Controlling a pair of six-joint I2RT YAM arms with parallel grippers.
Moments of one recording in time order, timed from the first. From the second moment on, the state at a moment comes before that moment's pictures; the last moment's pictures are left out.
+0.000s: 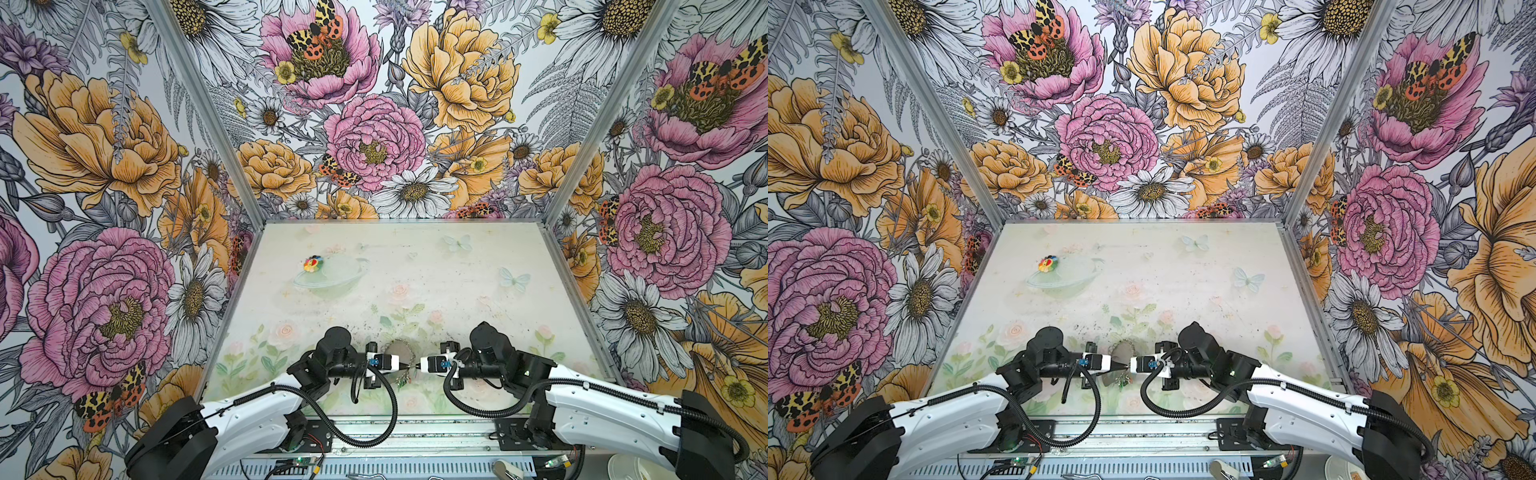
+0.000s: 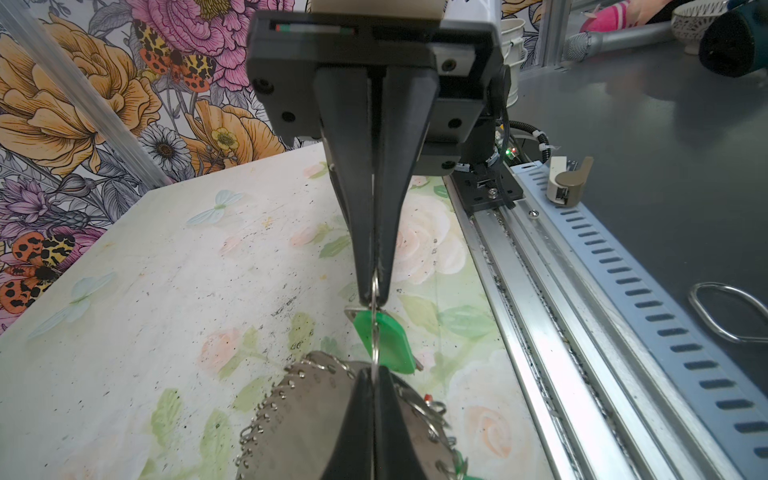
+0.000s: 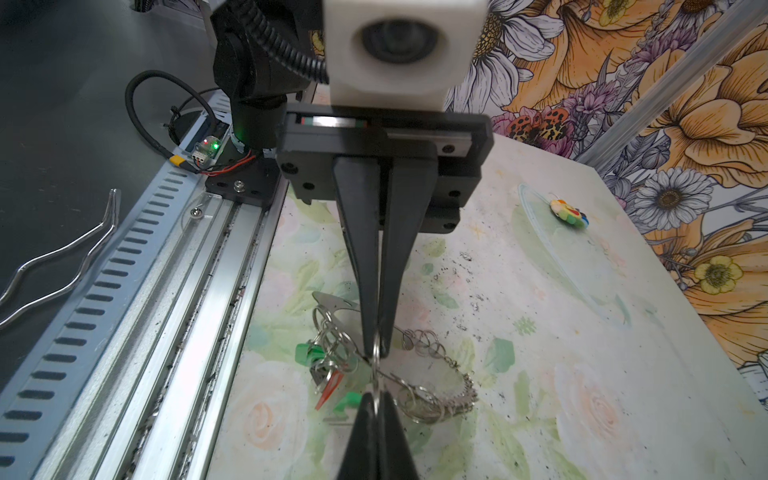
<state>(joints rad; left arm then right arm) -0.78 0.97 0.22 0.42 0.70 0.50 0.97 0.92 0.45 -0.02 -0.42 -0.55</state>
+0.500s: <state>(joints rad) -0.78 0.98 0.23 0.41 0.70 0.50 0.97 0.93 0.45 -0.02 -0.44 -0.55</state>
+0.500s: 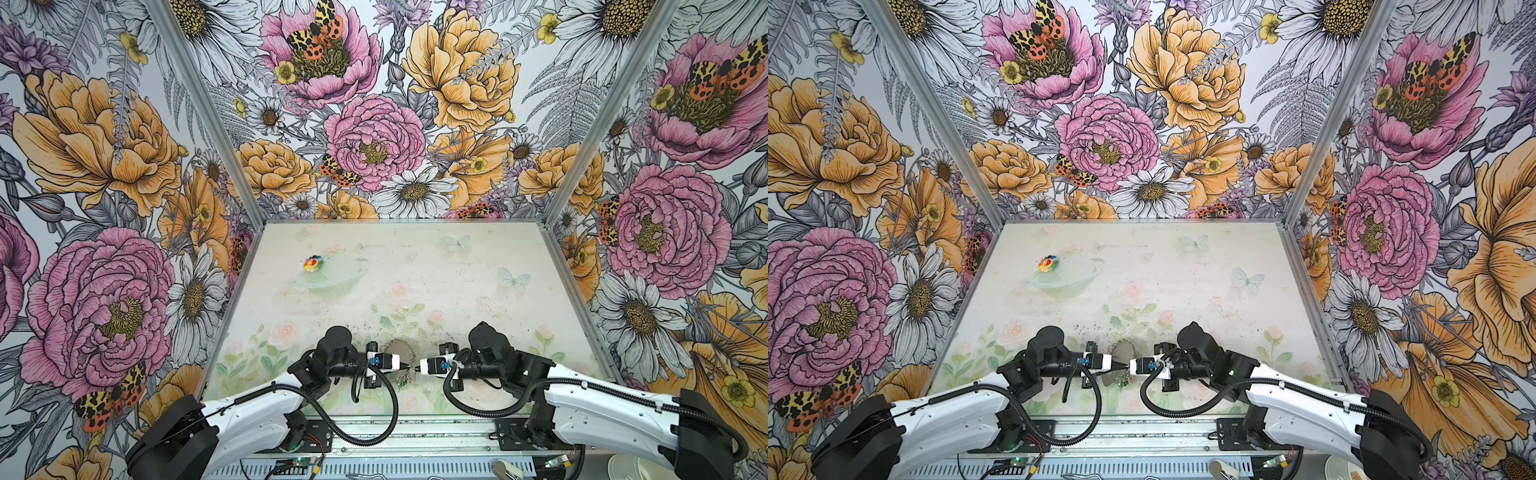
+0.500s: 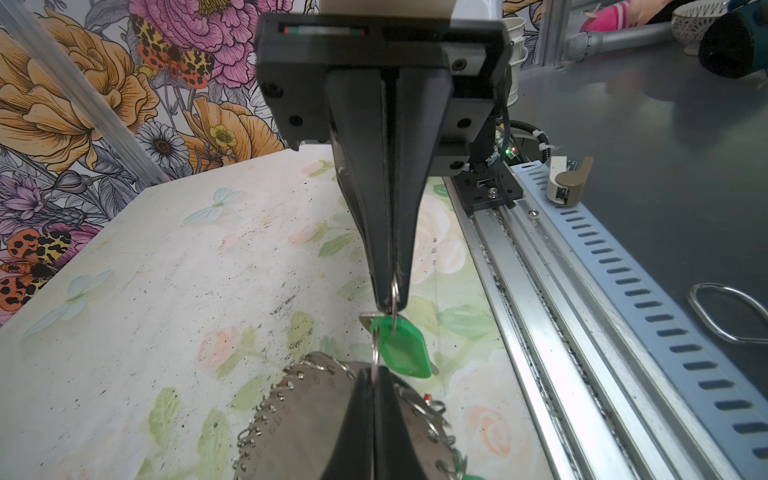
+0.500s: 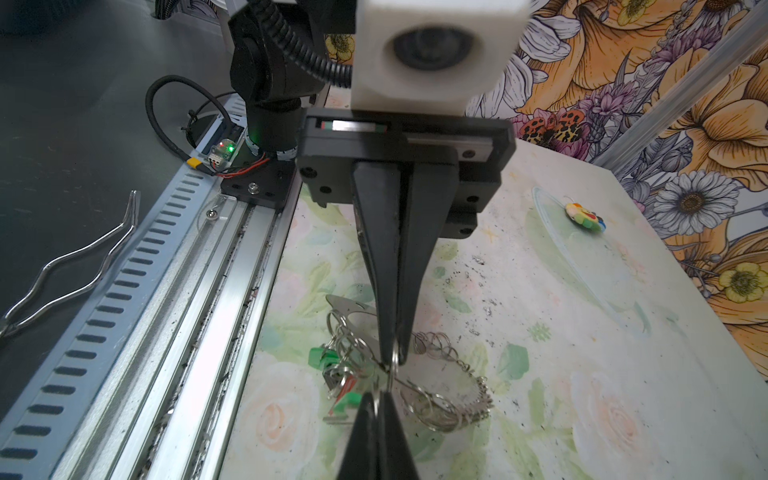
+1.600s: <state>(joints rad) -0.78 0.98 0.23 0.41 0.71 0.48 0.95 0.93 0.45 -0.01 -0.47 -0.54</state>
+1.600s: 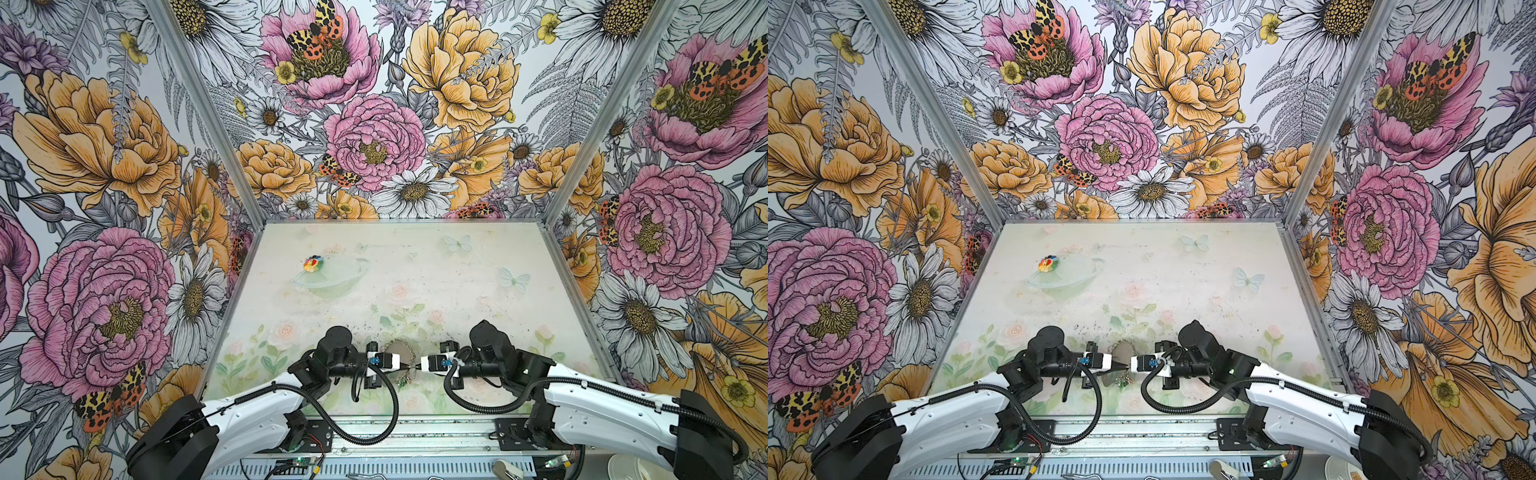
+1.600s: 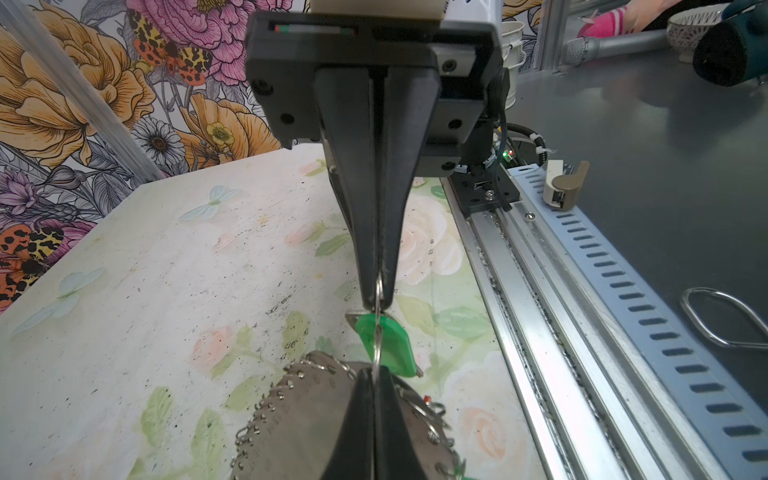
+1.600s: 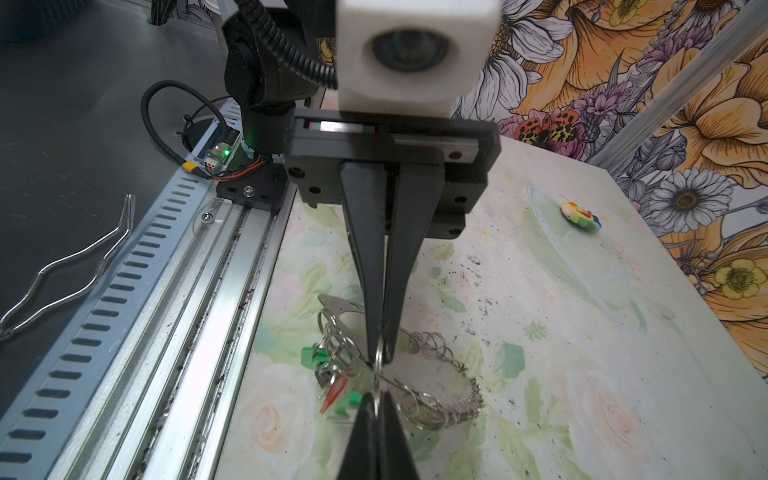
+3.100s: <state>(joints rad) -0.79 1.05 0.28 0.32 0.73 0.44 0.99 0.99 0.45 0.01 -0.43 -0.54</state>
